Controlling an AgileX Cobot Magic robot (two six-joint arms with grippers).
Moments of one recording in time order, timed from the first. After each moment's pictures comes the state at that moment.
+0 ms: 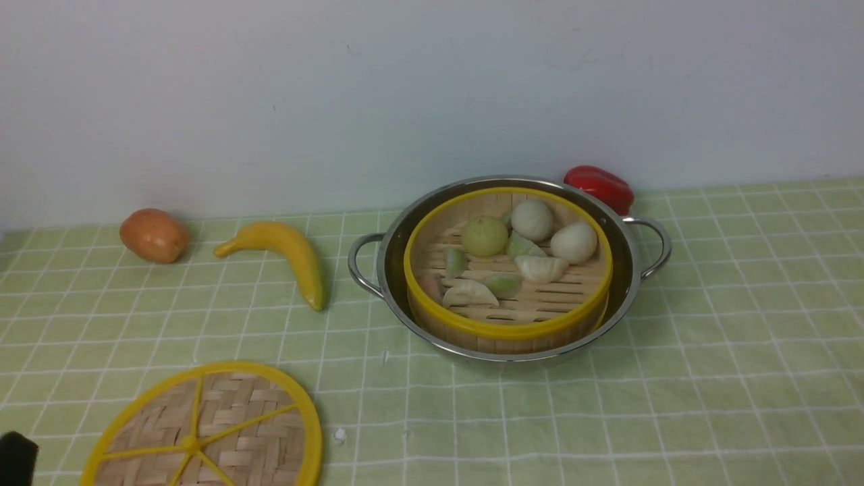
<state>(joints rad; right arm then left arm) 0.14 0.00 0.01 -0.16 0.35 0.25 0.09 0.00 0.01 -0.35 0.07 -0.05</state>
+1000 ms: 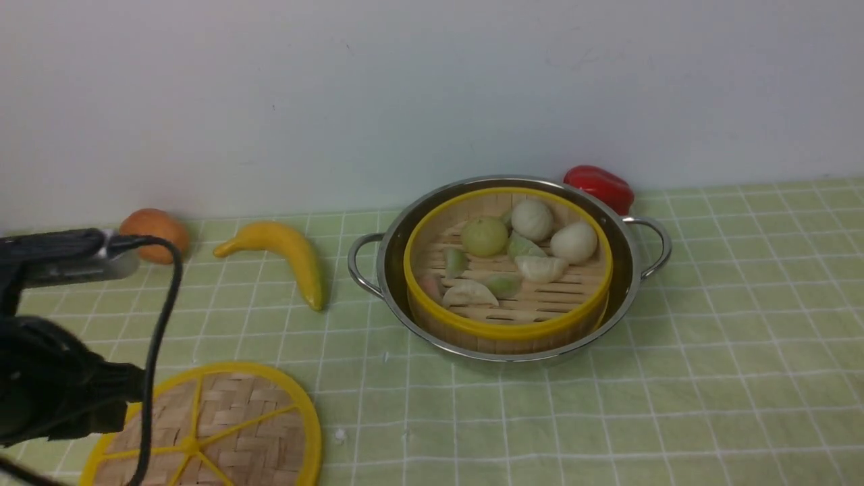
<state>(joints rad) 0.14 0.00 0.01 -0.16 0.35 0.25 0.09 1.22 -0.86 -0.12 1.00 0.11</state>
